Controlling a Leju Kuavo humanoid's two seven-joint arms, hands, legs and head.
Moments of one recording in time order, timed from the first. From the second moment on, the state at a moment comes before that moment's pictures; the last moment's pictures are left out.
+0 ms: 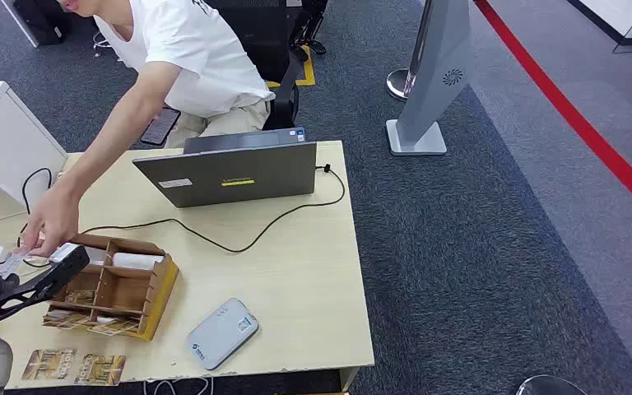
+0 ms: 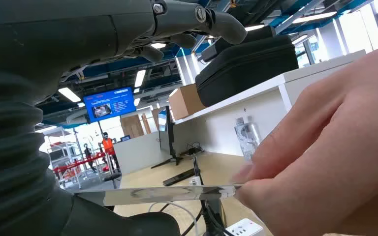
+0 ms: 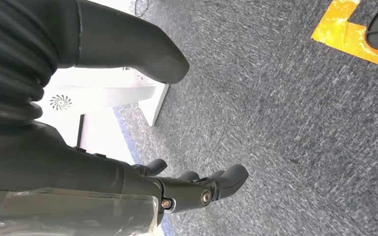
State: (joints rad) left arm -0.16 0.27 0.13 -1.66 -1.39 -0.05 0.30; right arm -0.04 0.18 -0.66 -0.19 1.53 -0.05 0.18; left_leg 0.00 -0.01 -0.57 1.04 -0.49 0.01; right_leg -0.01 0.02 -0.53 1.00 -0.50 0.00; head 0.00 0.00
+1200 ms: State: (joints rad) left arm -0.13 0.27 0.13 -1.66 -1.39 -0.01 0.29; right arm -0.04 0.18 -0.66 -0.19 1.54 -0.06 0.18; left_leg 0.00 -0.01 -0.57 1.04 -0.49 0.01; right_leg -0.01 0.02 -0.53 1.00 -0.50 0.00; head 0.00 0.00
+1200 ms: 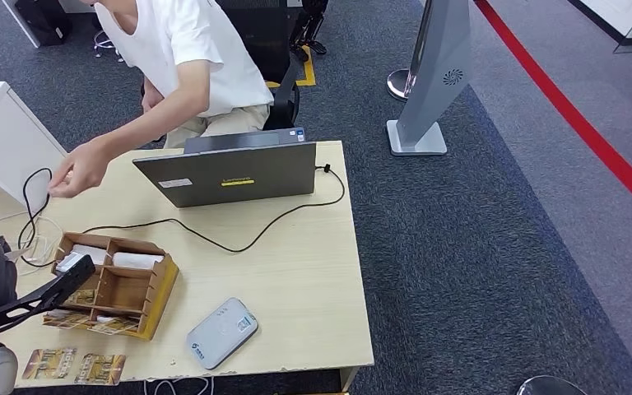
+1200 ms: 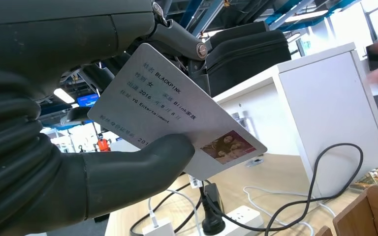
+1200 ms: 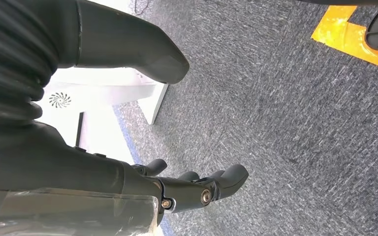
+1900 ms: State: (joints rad) left arm 0.25 0.22 -0.21 -2.08 -1.53 0.48 0.16; right arm -0.03 0.22 -0.67 -0.20 1.51 -0.10 0.20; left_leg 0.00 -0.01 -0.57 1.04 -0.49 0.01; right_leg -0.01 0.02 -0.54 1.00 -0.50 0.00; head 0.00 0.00
